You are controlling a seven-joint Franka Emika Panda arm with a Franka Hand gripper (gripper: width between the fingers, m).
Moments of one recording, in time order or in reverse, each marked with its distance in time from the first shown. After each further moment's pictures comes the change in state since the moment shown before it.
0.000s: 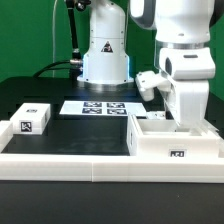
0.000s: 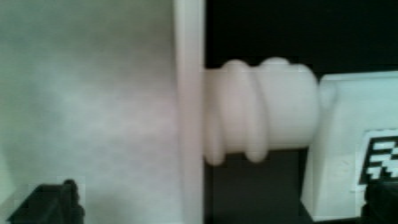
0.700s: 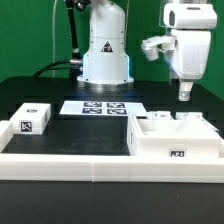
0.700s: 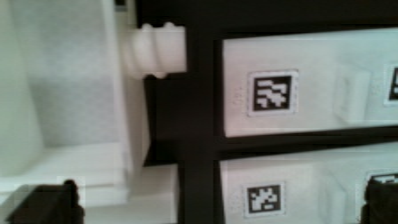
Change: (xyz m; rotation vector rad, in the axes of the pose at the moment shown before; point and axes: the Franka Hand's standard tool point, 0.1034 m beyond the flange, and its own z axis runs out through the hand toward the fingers) arm 0.029 -0.048 -0.038 -0.080 0.003 0.100
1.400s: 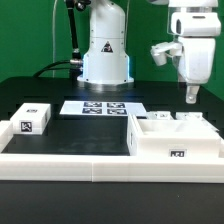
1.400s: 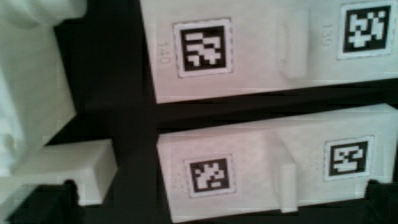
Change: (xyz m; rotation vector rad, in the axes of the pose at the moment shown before) arm 0.014 -0.019 0.010 0.007 0.012 -0.032
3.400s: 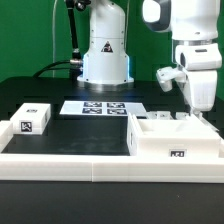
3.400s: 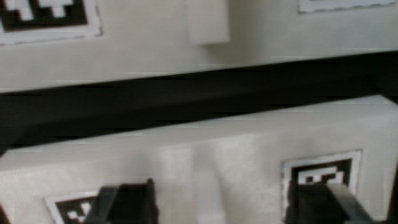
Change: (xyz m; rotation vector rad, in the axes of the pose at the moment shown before) arm 0.016 -0.033 0.056 0.061 0.048 -0.002
